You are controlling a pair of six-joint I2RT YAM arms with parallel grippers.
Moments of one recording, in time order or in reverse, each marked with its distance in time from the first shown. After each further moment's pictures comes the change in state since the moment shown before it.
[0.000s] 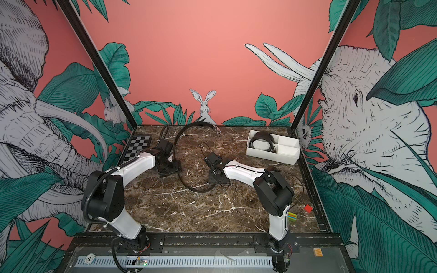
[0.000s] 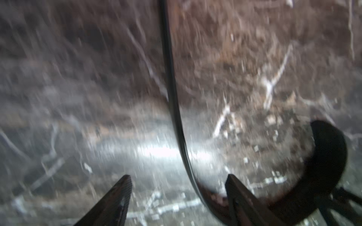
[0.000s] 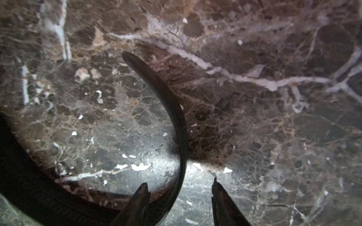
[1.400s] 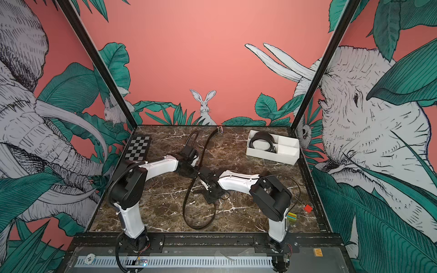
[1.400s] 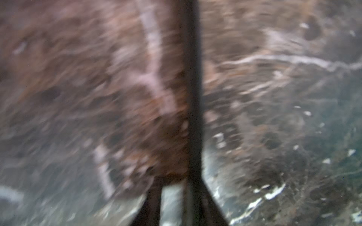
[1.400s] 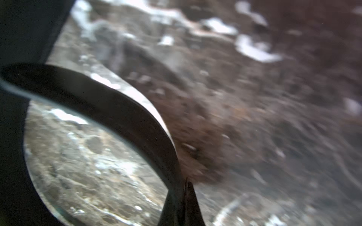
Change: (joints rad) left arm -0.224 0.127 -0.035 0.173 -0.032 0.193; right arm 0.156 -0.015 -0.066 -0.058 -0.228 -0.431
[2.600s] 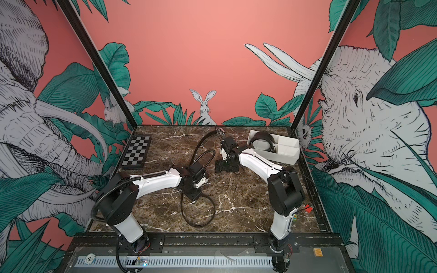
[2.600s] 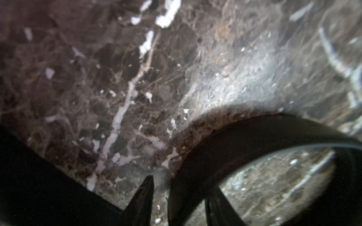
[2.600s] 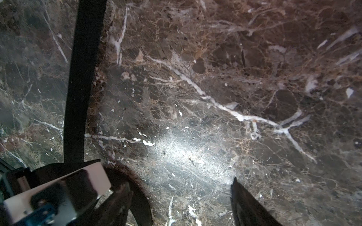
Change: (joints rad) left arm -0.299 -0.115 -0.109 -0.212 0.003 0.237; right arm -0.376 -0.082 0.178 -0.088 -0.077 0.057
